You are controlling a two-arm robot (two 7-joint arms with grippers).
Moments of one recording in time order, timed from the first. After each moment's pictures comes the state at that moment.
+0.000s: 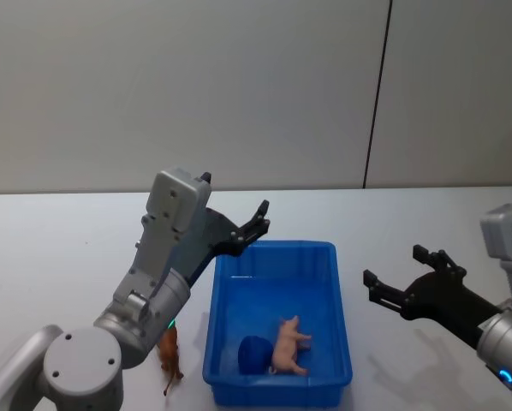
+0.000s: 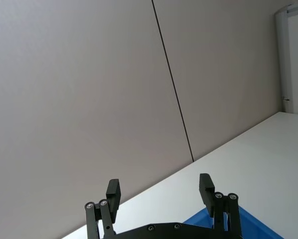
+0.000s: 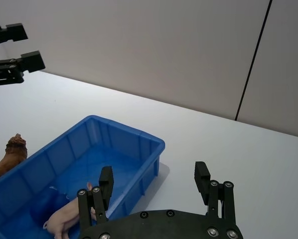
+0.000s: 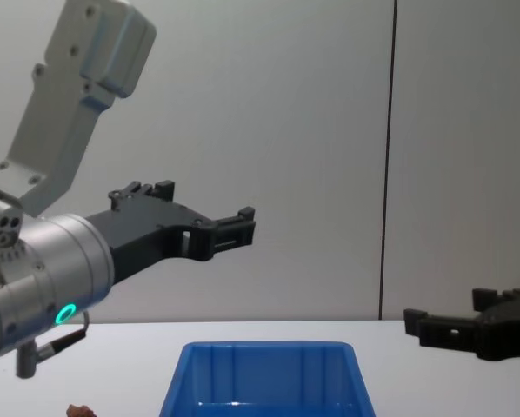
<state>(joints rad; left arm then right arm) -0.23 0.39 0.45 -1.64 -0.20 0.02 0.00 0.04 0.34 -0.24 -1.69 0.29 0.23 0.30</state>
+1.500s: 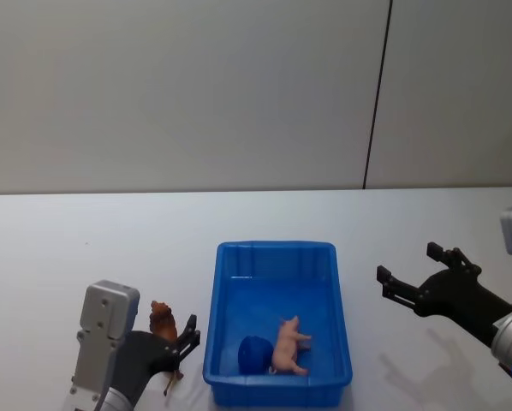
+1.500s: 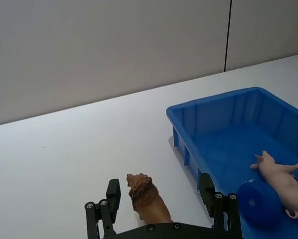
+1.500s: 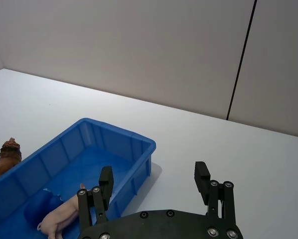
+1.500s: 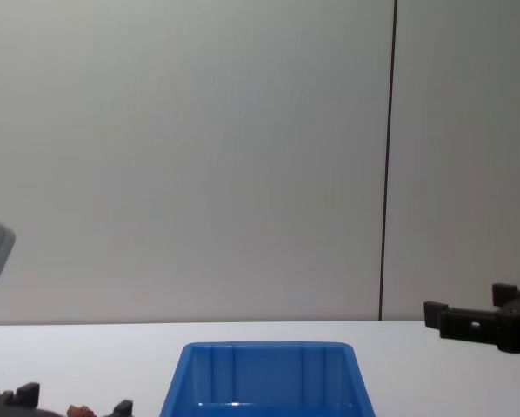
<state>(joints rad) 0.06 0.51 0.43 -1.71 -0.40 0.06 0.24 0.03 0.36 -0.22 -1.70 0.33 0.23 0.29</state>
